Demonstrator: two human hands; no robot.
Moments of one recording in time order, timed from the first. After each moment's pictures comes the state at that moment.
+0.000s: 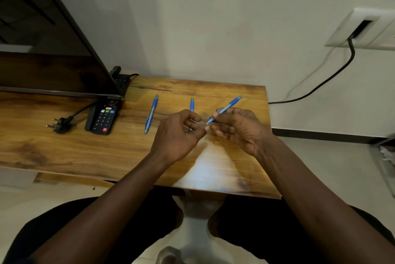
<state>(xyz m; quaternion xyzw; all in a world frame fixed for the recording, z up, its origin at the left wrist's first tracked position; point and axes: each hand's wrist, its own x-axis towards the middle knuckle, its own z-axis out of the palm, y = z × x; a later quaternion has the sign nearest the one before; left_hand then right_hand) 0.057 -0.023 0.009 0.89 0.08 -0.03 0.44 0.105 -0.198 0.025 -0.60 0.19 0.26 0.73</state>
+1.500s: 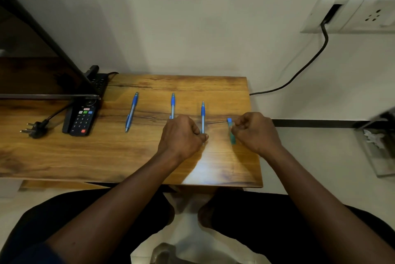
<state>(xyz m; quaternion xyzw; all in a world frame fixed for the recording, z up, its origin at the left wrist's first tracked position) 0.065 -0.081 -0.015 0.94 0.09 -0.09 0.33 0.088 -0.282 -0.012 -0.93 0.09 0.11 0.33</state>
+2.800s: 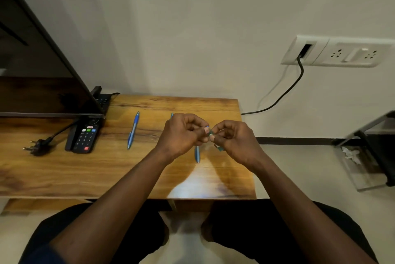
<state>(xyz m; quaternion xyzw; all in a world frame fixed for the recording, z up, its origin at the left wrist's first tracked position) 0.080 -0.065 0.035 0.78 0.02 -0.11 0.62 0.075 -0.248 0.033 -0.86 0.01 0.11 0.51</state>
